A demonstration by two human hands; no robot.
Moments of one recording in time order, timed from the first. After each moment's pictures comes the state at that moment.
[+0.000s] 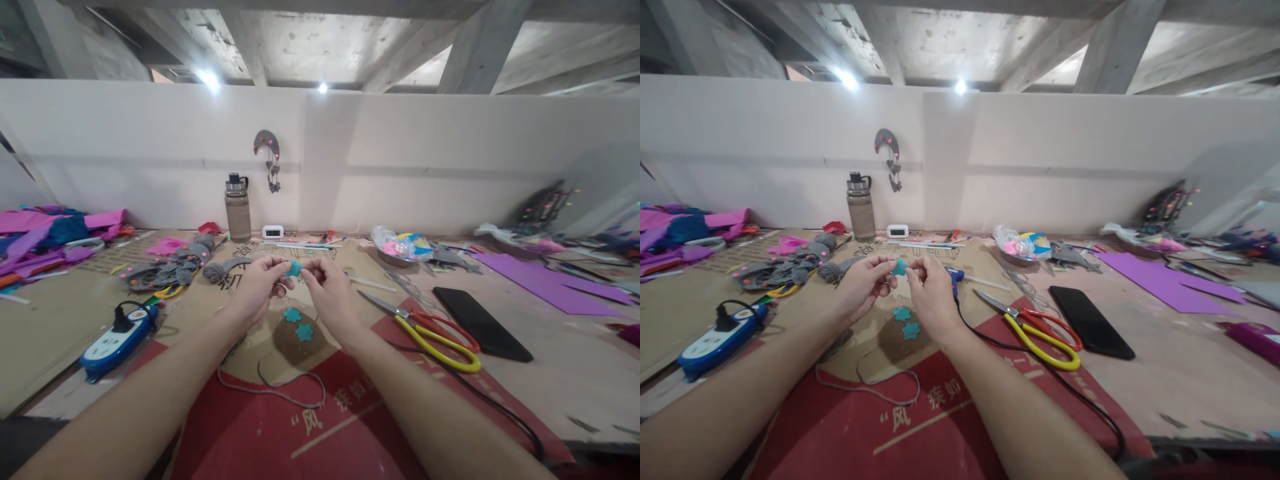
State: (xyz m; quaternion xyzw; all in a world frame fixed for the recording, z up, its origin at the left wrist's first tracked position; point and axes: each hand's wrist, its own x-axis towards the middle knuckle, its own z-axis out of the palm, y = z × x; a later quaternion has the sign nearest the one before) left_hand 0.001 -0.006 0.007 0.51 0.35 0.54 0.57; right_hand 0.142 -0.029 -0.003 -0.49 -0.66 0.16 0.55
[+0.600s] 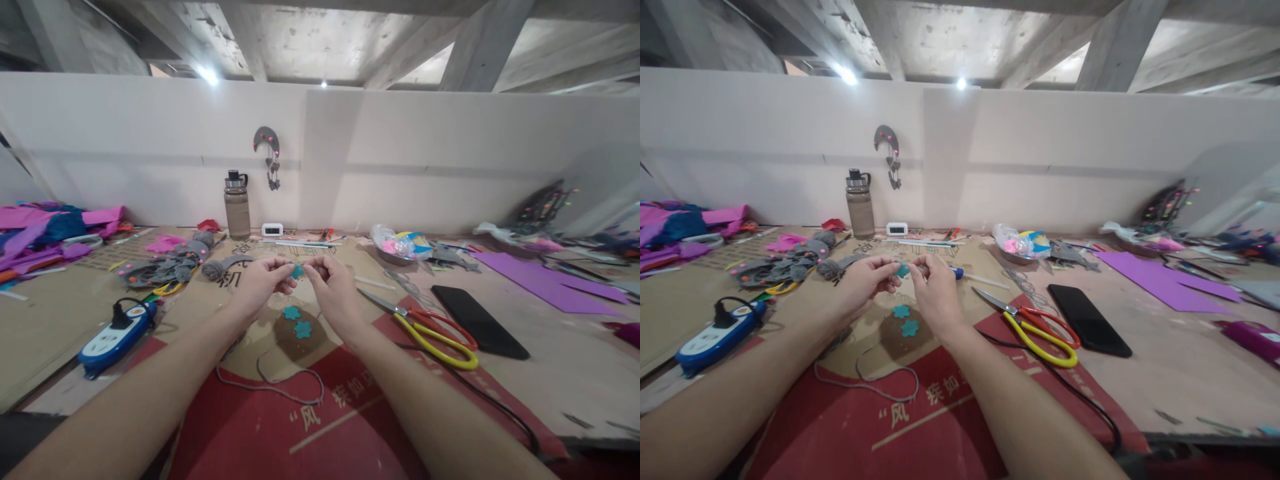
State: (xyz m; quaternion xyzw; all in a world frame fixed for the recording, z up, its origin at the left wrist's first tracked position) left_hand 0.003 -0.007 0.004 0.55 0.38 0.51 0.54; right_hand 0.148 -0.029 -0.004 -0.48 -0.66 0.13 0.56
